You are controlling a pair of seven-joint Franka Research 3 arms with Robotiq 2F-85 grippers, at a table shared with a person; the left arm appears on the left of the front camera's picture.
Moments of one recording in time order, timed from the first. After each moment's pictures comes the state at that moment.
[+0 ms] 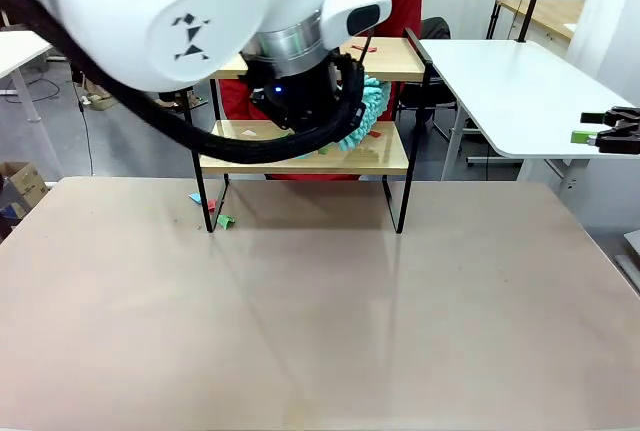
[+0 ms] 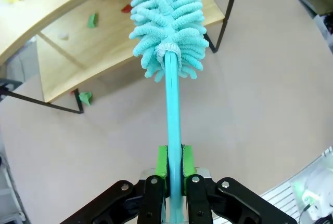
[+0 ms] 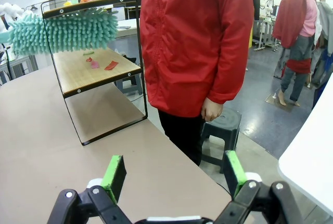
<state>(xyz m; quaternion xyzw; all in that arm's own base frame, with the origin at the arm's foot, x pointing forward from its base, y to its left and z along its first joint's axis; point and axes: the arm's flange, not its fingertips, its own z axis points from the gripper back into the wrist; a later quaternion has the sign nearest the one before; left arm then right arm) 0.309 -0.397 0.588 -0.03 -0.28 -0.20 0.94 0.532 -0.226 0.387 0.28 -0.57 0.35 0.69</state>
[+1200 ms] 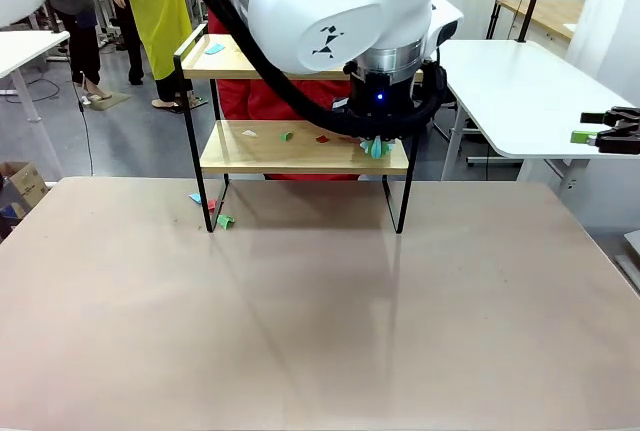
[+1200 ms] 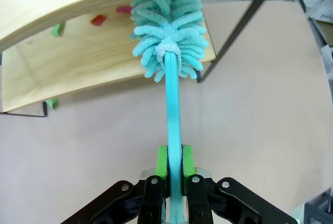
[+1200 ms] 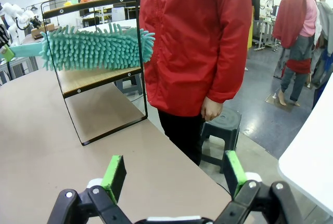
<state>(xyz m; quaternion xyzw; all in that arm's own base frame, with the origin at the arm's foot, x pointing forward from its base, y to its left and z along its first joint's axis) 0.391 -0.490 0.552 -0.04 -0.25 -0.09 0.96 0.532 -0.226 0.387 0.28 -0.57 0.35 0.69</state>
